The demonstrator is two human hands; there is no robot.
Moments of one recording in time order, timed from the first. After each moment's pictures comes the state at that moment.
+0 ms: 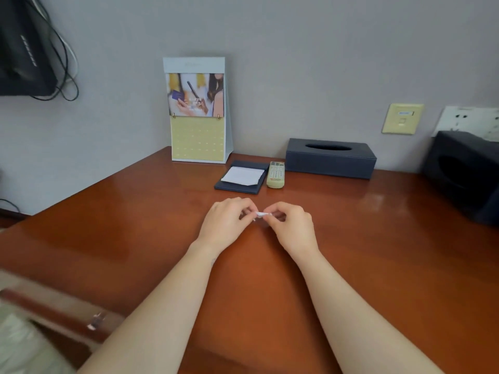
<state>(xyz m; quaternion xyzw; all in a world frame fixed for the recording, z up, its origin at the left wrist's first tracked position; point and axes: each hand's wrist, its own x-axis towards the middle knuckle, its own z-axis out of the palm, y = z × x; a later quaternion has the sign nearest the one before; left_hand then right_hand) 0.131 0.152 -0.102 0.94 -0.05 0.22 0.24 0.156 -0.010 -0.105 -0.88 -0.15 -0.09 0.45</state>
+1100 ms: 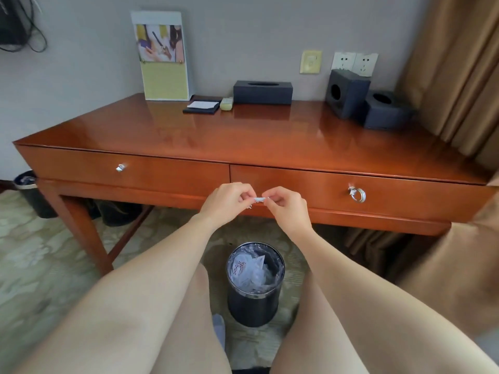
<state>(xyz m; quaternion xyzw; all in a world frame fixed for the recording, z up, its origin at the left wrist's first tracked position) -0.163 0.000 -0.167 0.94 -0.13 0.11 0.29 -0.164 -0.170 -0.181 -0.86 -0.09 -0.09 0.49</state>
